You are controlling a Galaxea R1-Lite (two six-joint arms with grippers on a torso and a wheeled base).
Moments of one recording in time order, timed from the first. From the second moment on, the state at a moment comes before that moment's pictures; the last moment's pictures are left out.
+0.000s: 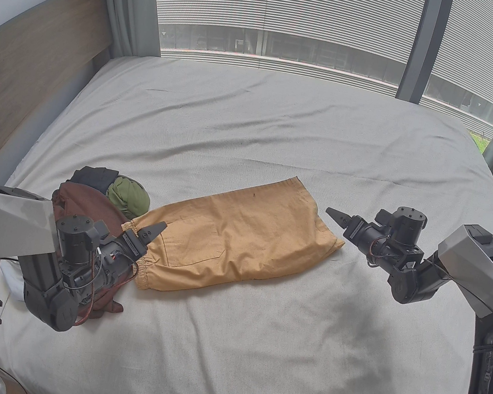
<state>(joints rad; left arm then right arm) -0.21 2.31 -0.58 -1.55 -0.15 -0.83 0.17 2.49 -1.32 -1.01 0.31 0.58</state>
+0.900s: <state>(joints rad) -0.26 2.31 -0.57 -1.55 -0.15 -0.82 0.20 2.55 -1.32 -1.03 0.28 0.62</state>
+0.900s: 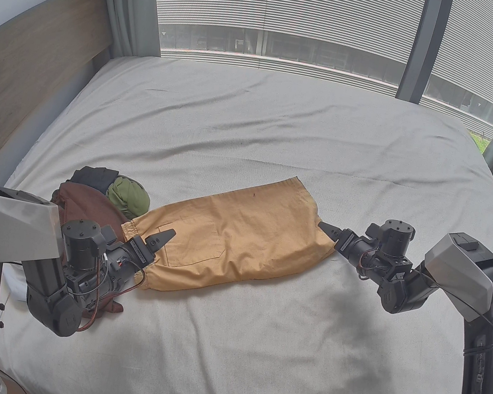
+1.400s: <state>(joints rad) -0.25 2.31 -0.57 -1.55 -0.15 -0.82 0.20 2.63 -1.40 -1.01 0.26 0.63</state>
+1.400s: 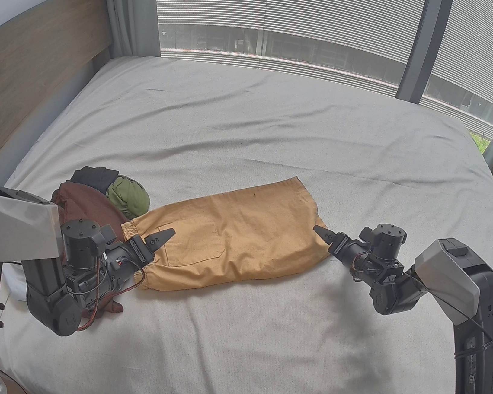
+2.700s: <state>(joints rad) -0.25 2.31 -0.57 -1.55 -0.15 -0.82 0.18 2.69 -1.38 -1.19 0.14 0.67</state>
